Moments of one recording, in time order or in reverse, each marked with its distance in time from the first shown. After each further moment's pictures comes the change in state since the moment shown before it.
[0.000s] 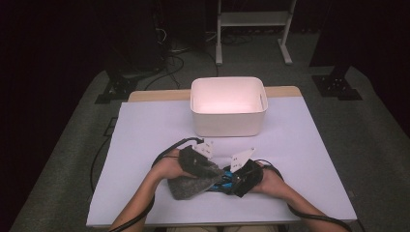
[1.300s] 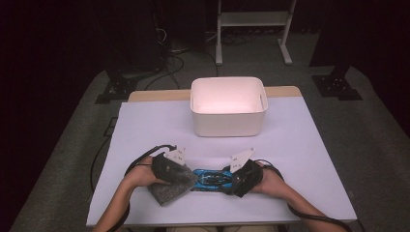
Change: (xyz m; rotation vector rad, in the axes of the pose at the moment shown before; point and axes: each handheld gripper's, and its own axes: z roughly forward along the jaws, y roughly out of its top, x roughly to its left) left arm -0.007 -0.063 -0.030 0.036 0.042 -0.067; right arm 0.000 0.001 0.000 0.008 -0.006 -0.019
